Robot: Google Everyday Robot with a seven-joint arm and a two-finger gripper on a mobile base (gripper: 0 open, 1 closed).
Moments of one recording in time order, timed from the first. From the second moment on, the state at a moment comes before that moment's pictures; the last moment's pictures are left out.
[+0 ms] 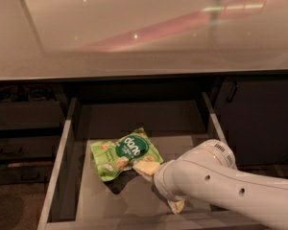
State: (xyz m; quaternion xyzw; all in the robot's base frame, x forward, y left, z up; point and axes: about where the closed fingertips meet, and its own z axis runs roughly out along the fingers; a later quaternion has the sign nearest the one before) arm 0.399 -0.043 0.613 -0.91 0.35 -0.06 0.20
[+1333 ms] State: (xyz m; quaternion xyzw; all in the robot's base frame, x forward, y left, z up) arm 0.407 -0.074 0.697 -0.89 0.39 -0.14 0.20
